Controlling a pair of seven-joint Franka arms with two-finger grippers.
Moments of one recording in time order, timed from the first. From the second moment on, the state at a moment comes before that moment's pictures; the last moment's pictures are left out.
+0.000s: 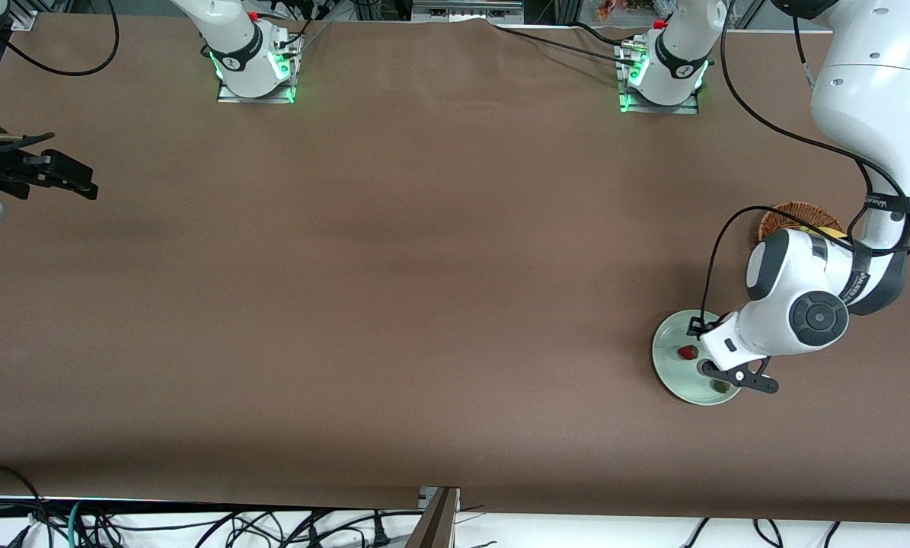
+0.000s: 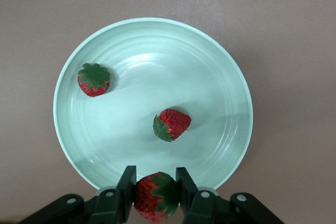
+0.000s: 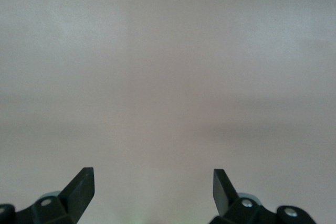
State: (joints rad) left arm 0.23 0.73 -0.36 -1.49 0.35 2.02 0.05; right arm 0.00 0.09 0.00 -1.51 -0.03 1.52 -0.02
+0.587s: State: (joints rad) left arm 0.26 0.73 -0.37 -1.49 0.35 2.02 0.07; right arm 0.00 0.09 0.00 -1.51 -0.03 1.52 -0.02
